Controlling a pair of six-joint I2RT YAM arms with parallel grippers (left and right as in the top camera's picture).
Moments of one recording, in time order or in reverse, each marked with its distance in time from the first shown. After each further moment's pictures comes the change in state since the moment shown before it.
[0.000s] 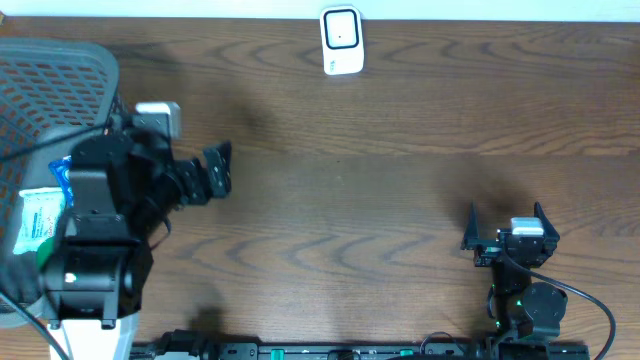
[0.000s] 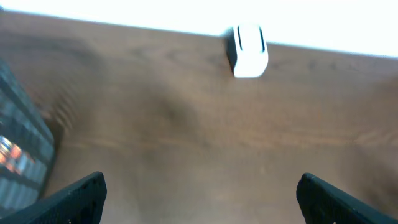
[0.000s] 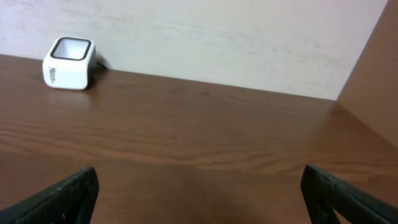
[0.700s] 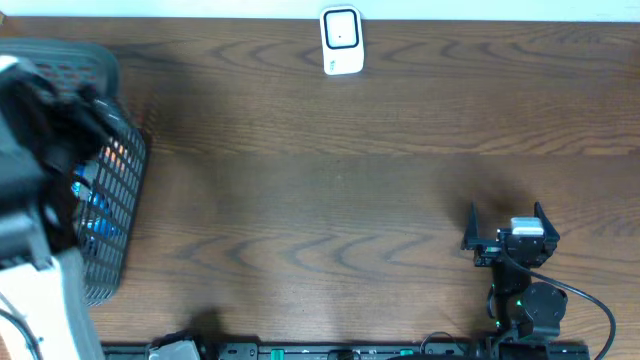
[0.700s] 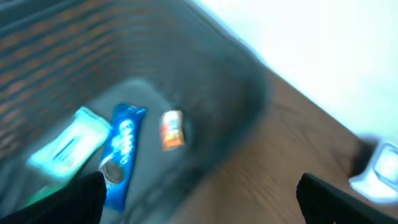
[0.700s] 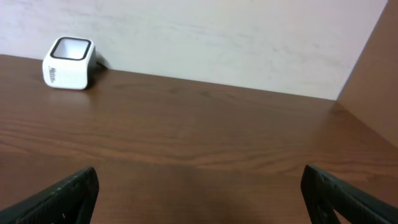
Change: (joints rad) left arm 0.343 0.293 0.489 -0.299 -0.312 -0.239; right arm 0.000 0.000 0.000 0.000 0.000 0.000
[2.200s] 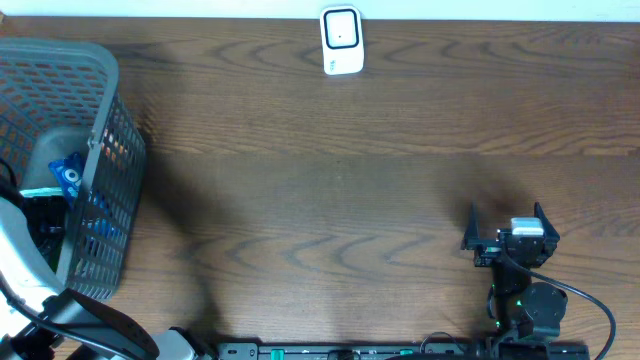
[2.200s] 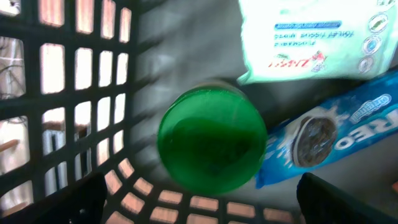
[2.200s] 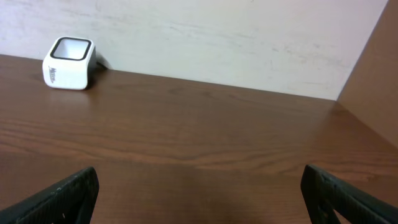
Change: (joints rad) left arm 0.473 0.296 -0.384 -0.063 -0.086 -0.440; right arm 0.000 0.000 0.000 0.000 0.000 0.000
